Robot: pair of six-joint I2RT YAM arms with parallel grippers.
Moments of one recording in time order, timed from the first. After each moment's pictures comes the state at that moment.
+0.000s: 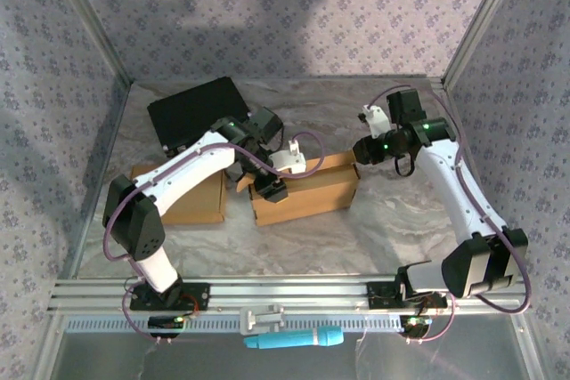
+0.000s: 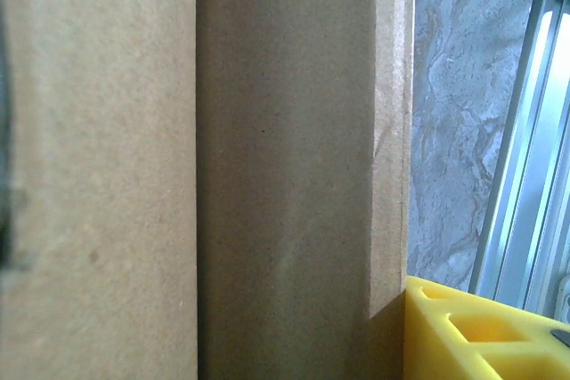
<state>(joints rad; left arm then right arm) -0.74 1.69 1.51 -1.11 0.38 0.51 0.21 1.35 1.33 -1.02 -0.28 -0.17</state>
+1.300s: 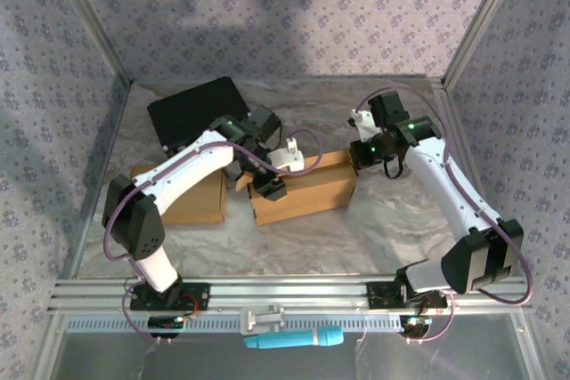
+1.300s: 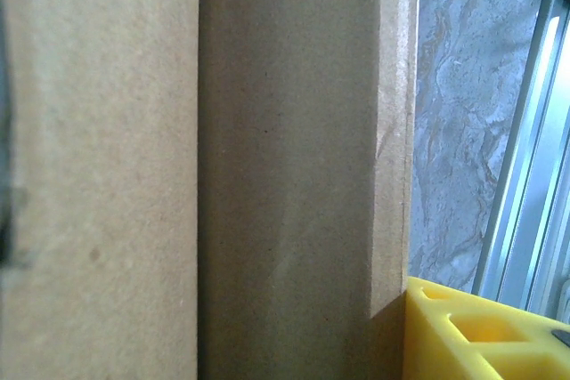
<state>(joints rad) -0.72 1.69 1.51 -1.11 0.38 0.50 0.32 1.38 1.34 -1.05 -0.17 -0.03</state>
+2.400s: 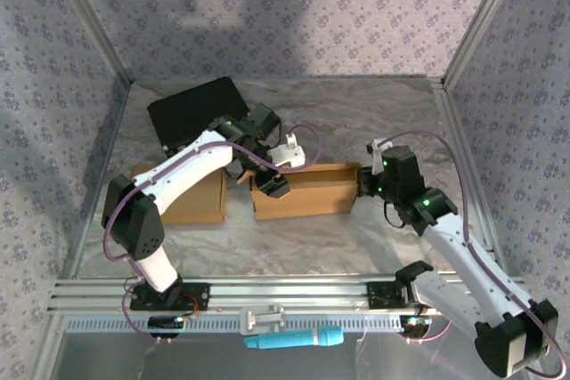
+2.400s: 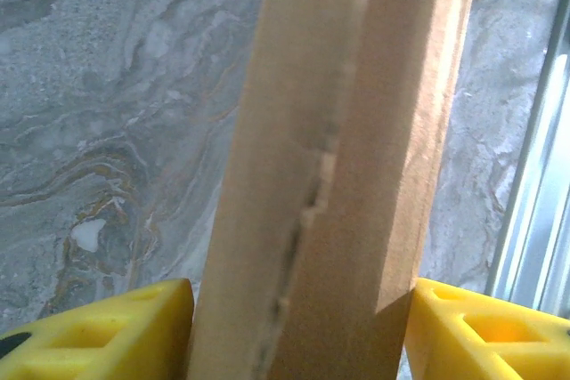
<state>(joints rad) -0.72 1.69 1.50 -1.04 0.38 0.44 0.43 0.85 0.74 -0.55 0.00 0.25</state>
